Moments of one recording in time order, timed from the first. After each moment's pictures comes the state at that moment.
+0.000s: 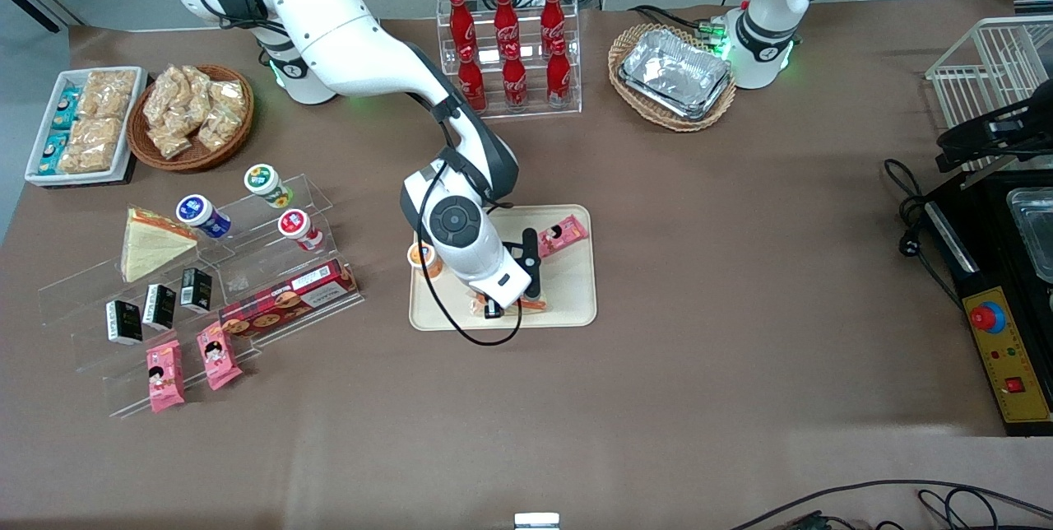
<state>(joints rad) 0.76 0.77 -0.15 -1.46 0.20 2.28 -1.05</state>
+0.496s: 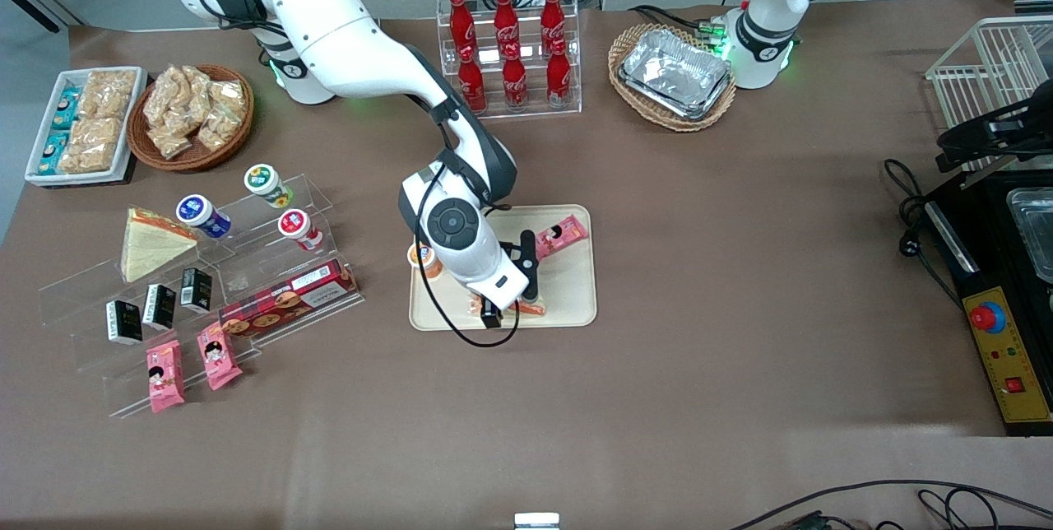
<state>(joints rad) 0.75 0.77 -0.15 -1.46 0.20 2.28 -1.05</state>
